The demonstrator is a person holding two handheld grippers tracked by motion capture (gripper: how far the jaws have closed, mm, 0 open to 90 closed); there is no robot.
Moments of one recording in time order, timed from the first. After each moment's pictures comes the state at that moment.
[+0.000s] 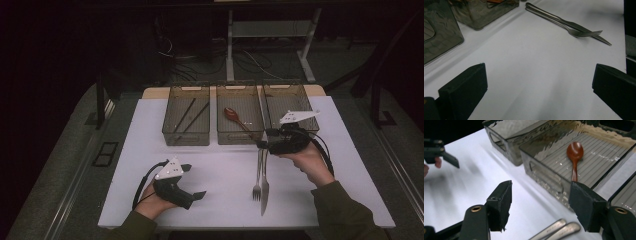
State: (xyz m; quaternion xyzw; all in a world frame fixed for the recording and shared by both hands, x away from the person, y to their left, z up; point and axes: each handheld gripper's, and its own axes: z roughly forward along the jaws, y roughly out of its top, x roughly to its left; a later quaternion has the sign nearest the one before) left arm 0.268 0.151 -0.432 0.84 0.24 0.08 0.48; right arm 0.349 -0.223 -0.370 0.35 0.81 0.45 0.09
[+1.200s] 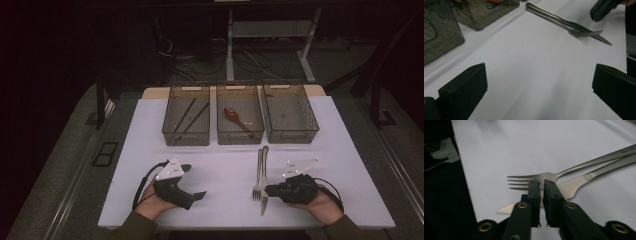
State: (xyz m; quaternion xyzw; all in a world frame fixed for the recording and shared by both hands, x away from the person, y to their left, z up) left arm 0.267 0.150 -0.431 0.84 0.24 0.09 0.48; right arm 0.252 -0.230 -0.427 0.28 0.88 0.38 0.01
